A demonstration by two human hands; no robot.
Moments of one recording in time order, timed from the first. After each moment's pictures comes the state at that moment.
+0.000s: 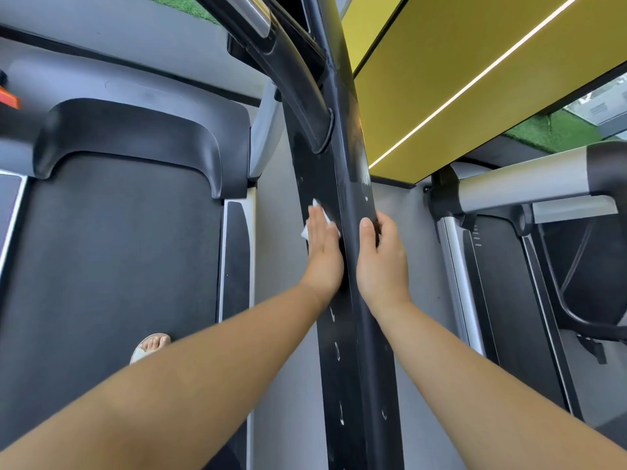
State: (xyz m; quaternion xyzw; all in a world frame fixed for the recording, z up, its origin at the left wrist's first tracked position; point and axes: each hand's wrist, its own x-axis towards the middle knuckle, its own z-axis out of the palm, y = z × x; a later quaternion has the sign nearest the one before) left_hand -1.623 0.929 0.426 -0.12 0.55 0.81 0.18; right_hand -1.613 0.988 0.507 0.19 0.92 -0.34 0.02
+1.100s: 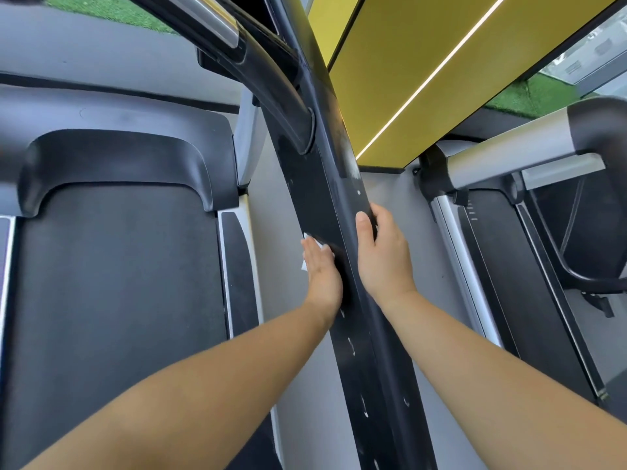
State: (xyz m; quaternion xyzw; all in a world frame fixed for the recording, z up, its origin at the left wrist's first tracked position) left_hand -1.595 0.931 0.419 -0.20 0.52 0.78 0.26; right_hand -1.612 0.988 0.507 0.17 0.94 -0.31 0.00
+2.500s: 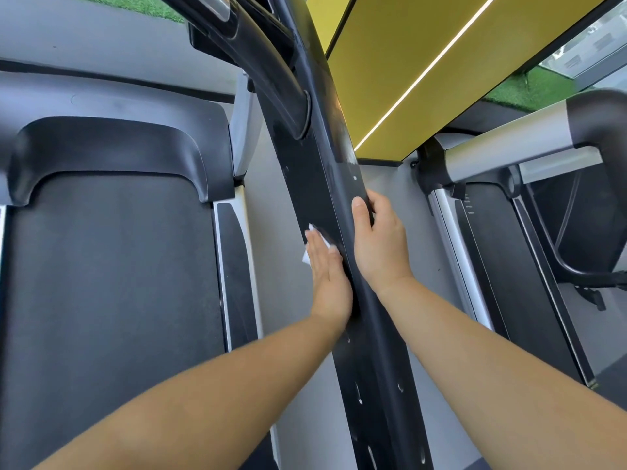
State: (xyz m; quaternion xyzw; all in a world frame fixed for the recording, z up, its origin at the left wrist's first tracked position) left_hand -1.567 0.935 0.447 -0.13 0.56 0.79 0.20; right_hand -1.613 0.989 0.507 0.17 0.92 -0.34 -0.02
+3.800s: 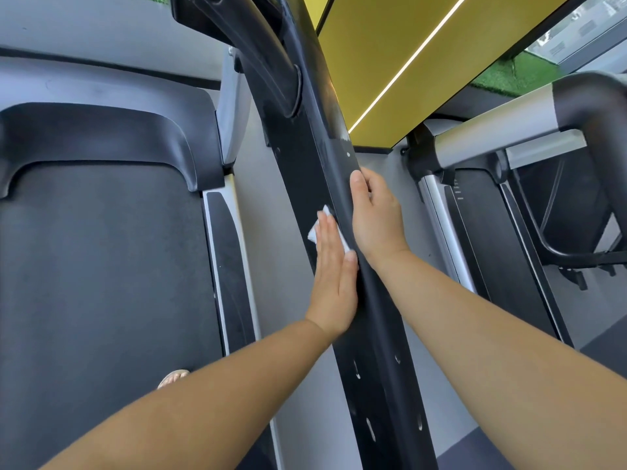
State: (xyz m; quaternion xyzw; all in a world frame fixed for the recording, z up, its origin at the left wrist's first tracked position) left_hand -1.537 0.934 0.435 0.05 0.64 0.76 0.10; right_hand -1.610 0.986 0.512 0.18 0.92 -0.36 0.00
